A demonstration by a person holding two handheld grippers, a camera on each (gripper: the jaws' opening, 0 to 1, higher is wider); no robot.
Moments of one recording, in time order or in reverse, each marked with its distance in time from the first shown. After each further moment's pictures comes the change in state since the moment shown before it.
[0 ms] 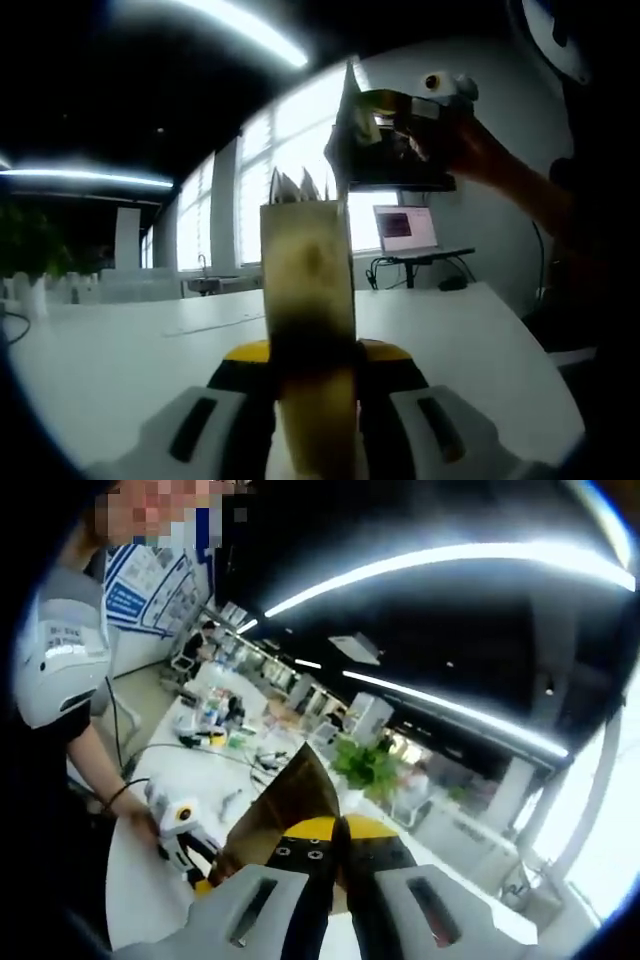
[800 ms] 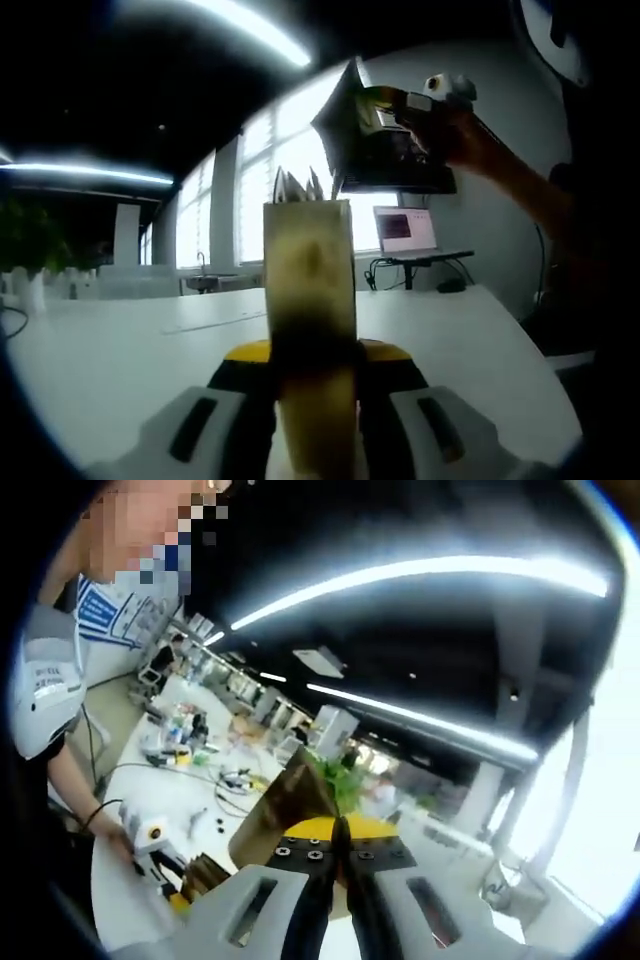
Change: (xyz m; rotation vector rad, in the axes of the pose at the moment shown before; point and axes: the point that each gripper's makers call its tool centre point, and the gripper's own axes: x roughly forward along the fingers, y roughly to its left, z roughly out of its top) left arm 0.000 0.000 0.000 -0.019 0.001 -0.005; right arm -0.021 -0.048 0.021 0.031 -0.049 -0.158
